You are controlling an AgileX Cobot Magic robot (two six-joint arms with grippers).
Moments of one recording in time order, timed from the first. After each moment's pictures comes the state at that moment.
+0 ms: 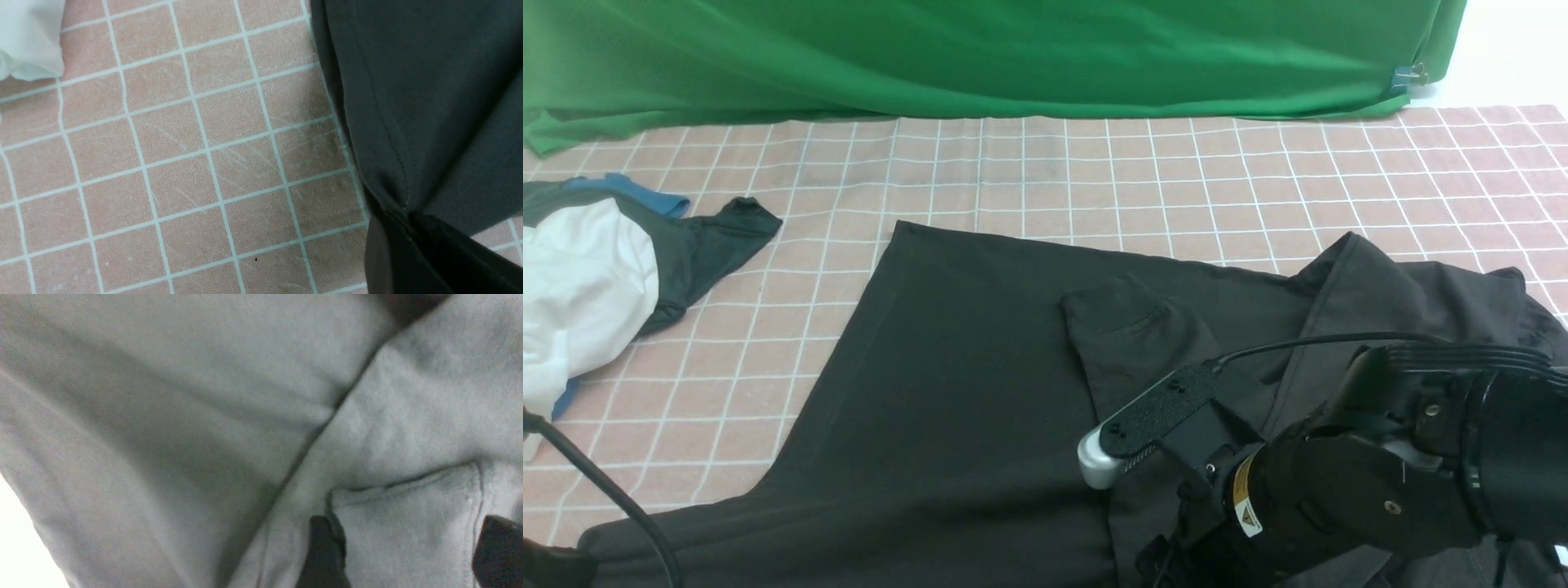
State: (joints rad) right arm 0.86 1.60 -0.86 0.02 0.63 0.23; left arm 0.04 0.63 -0.61 -0.08 1.13 0.28
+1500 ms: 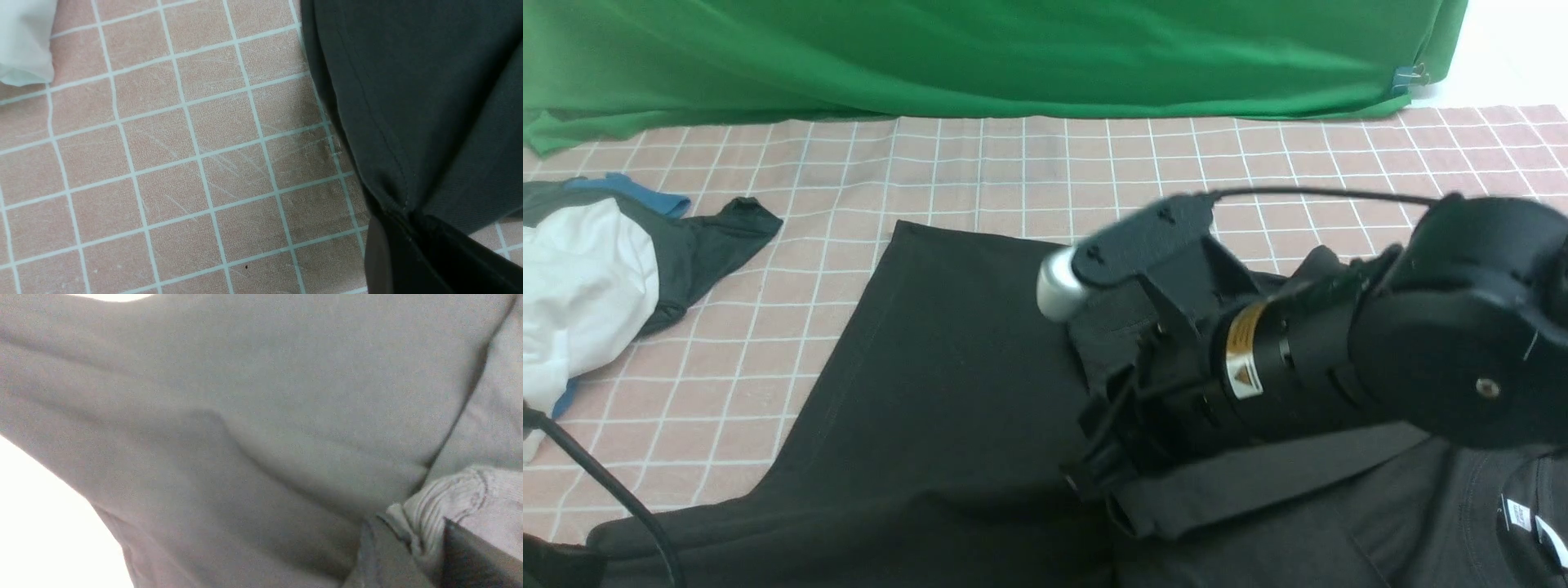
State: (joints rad) right arm 0.85 1.49 -1.07 0.03 0.62 0.22; left arm 0.04 0.63 -0.61 -0.11 1.12 0.28
